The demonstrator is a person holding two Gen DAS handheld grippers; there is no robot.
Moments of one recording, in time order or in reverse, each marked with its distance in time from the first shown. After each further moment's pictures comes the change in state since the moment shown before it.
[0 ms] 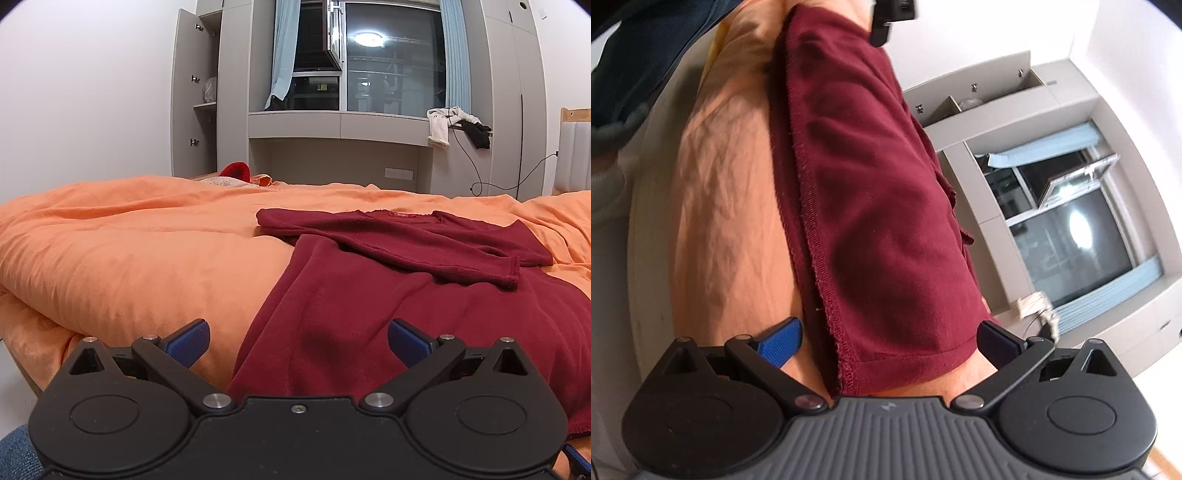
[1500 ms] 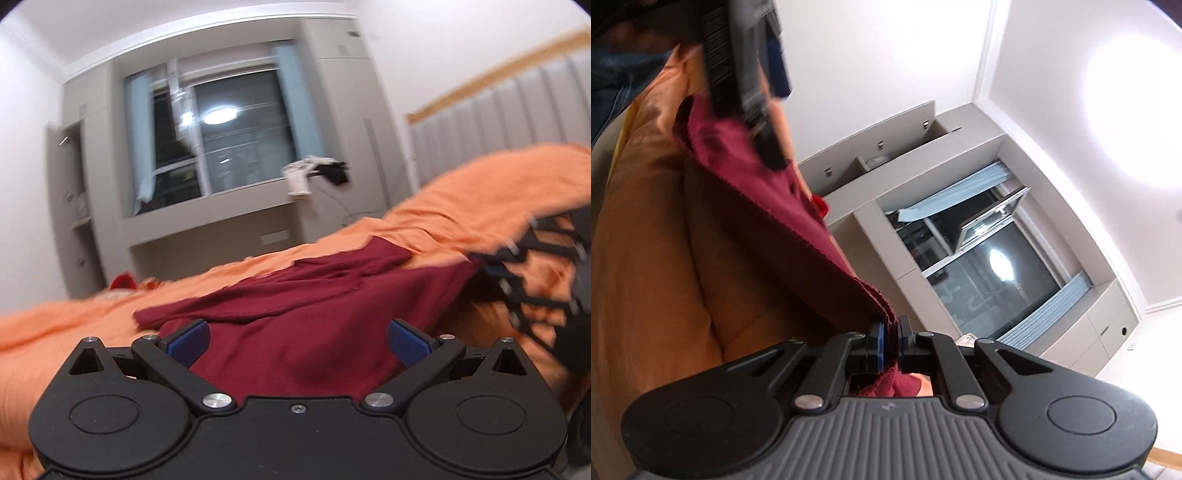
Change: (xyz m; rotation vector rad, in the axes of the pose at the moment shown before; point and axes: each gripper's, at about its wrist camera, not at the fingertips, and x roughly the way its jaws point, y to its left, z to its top) left arm -0.058 -0.061 -0.036 0.396 -0.285 -0.357; right arm 0.004 -0.010 0.020 0.173 -0.223 -0.279
